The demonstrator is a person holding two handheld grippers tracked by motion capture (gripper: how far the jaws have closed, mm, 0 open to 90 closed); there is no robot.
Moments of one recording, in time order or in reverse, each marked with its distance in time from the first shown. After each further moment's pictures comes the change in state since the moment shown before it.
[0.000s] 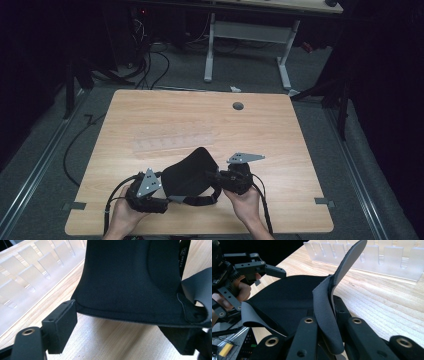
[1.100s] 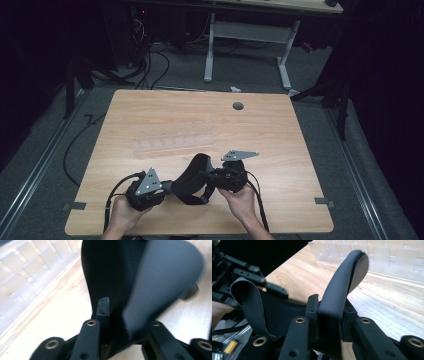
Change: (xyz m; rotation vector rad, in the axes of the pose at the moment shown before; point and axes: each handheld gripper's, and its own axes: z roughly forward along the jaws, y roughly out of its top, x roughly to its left) left arm -0.003 0.007 -0.004 0.062 -0.126 -0.010; right arm 0.002 0.008 0.012 0.012 0.025 -0.003
